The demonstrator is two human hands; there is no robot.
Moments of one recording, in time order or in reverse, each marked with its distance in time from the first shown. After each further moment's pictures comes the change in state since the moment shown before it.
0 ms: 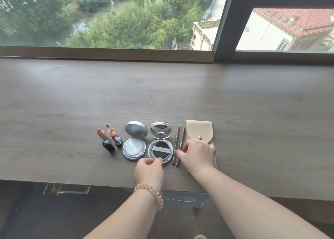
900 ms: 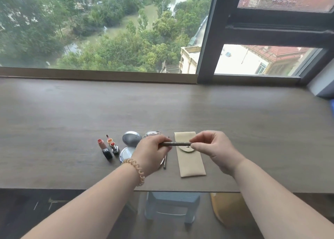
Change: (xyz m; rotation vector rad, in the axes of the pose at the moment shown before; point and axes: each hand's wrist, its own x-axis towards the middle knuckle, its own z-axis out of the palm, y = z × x) left_hand -0.048 0.093 -0.042 0.504 -0.496 0.948; right_hand -0.044 0.027 -0.148 1.115 -0.249 -0.076
